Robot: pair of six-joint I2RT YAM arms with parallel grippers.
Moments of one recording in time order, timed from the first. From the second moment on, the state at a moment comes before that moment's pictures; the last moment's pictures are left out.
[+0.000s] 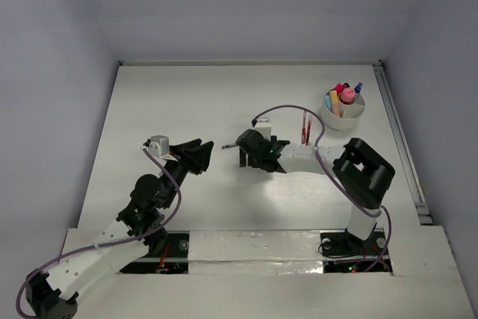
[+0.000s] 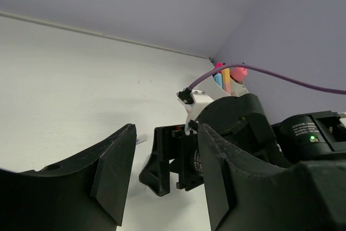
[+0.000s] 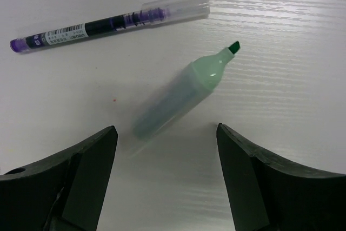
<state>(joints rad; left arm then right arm) -0.77 0.42 0.25 0.34 -0.33 -0.47 0.92 1.80 1.08 -0.25 0.49 0.74</state>
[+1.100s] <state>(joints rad) -0.77 0.52 0.25 0.41 -0.27 -0.47 0.88 1.87 1.13 -0.23 0.52 0.71</state>
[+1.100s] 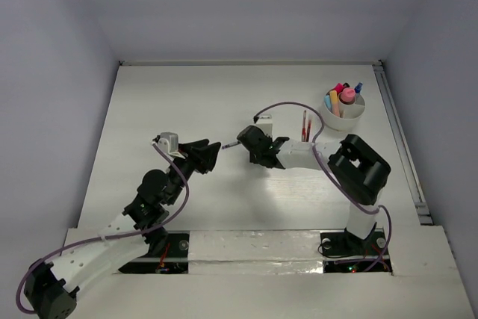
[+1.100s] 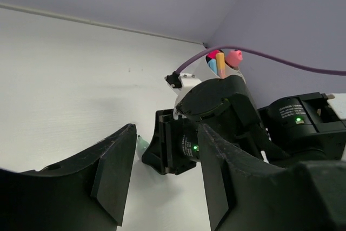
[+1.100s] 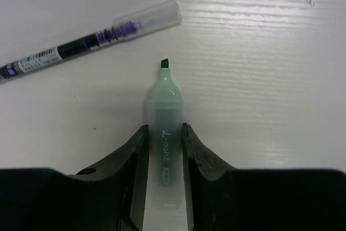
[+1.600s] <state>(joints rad) -0.77 0.91 0.26 0.55 0.04 -0.60 0.88 1.45 0.90 -0.16 0.49 0.70</state>
